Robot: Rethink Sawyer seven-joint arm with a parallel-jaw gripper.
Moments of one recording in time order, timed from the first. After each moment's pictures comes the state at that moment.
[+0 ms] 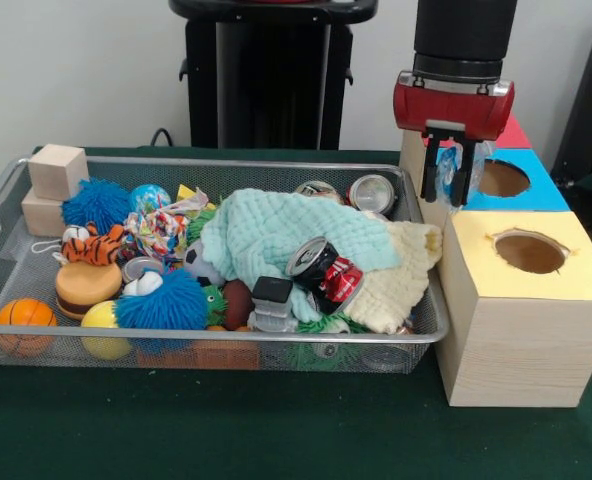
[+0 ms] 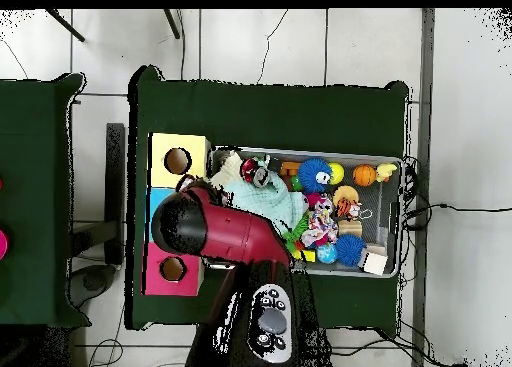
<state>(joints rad) 0.03 -0.68 -0.11 1.76 0.25 0.25 1.93</state>
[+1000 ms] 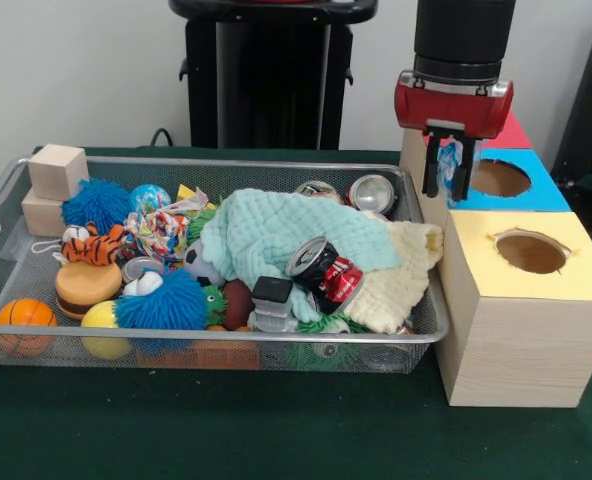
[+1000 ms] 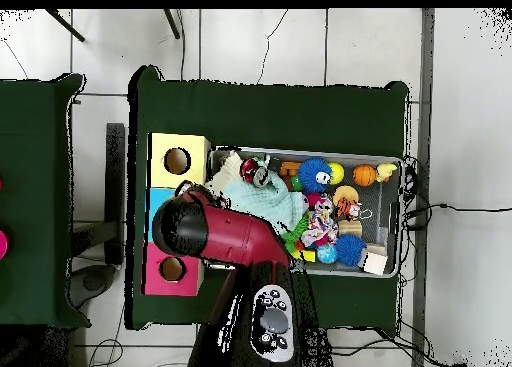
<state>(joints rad) 0.03 -0.68 -0.09 1.78 0.25 0.30 1.93</state>
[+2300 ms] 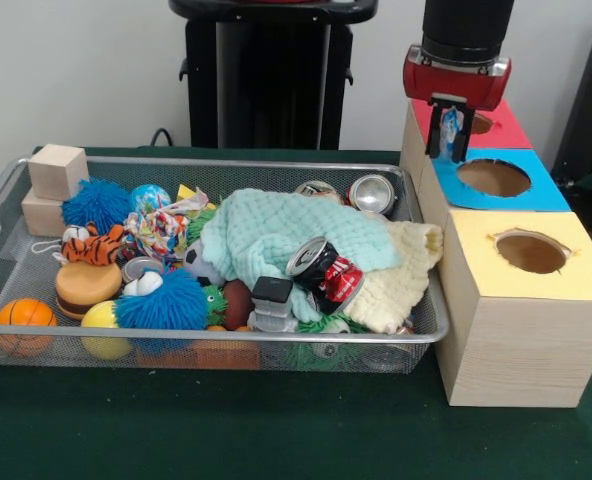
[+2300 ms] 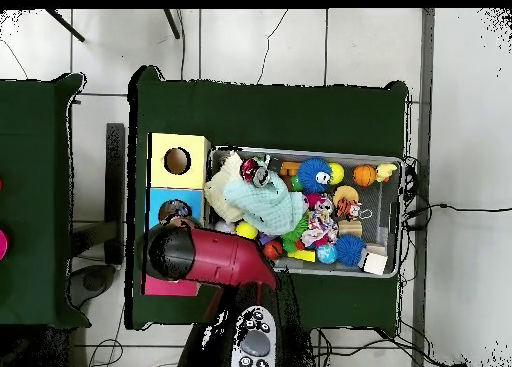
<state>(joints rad) 0.08 -0.72 -0.12 1.88 0.23 0.42 1.93</state>
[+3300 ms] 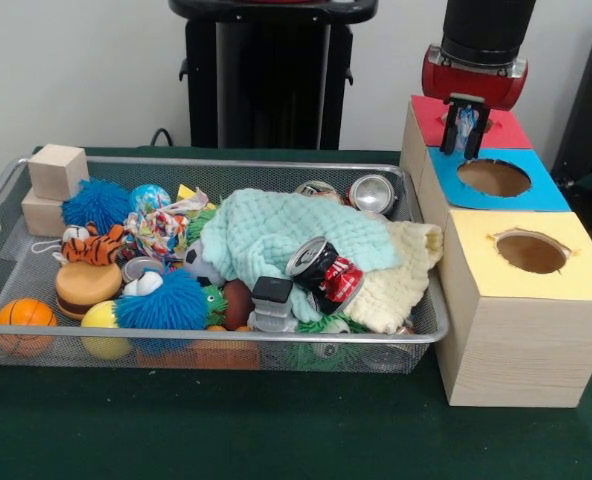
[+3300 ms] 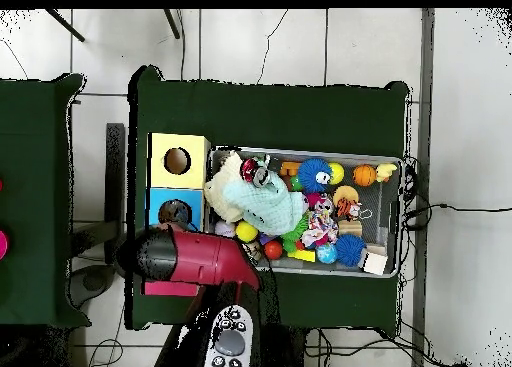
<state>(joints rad) 0.15 -0.69 -0.15 1.85 0.23 0.47 1.93</state>
